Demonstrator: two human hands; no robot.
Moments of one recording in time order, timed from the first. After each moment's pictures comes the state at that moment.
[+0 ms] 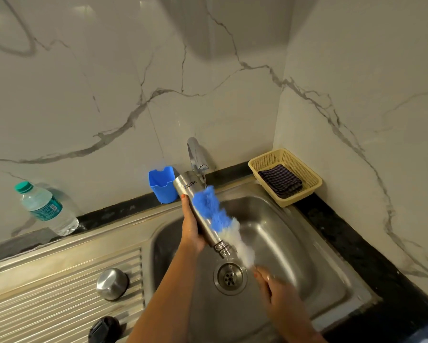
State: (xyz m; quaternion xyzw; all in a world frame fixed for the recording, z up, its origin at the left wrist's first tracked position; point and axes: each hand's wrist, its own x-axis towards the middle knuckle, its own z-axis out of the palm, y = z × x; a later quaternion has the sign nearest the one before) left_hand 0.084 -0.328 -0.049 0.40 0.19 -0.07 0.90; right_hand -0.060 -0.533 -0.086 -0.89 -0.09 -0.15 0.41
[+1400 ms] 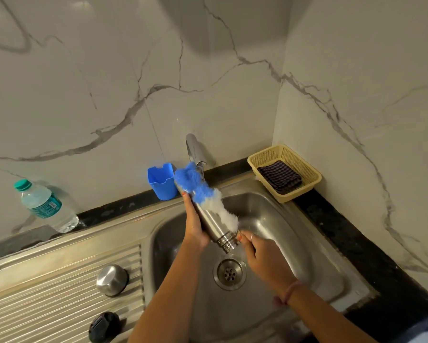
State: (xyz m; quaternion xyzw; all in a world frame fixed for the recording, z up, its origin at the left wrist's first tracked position) left_hand 0.081 -0.341 -0.041 0.38 0.22 -0.08 0.89; right_hand 0.003 -0.514 -0.044 -0.89 -0.13 -0.09 0.43
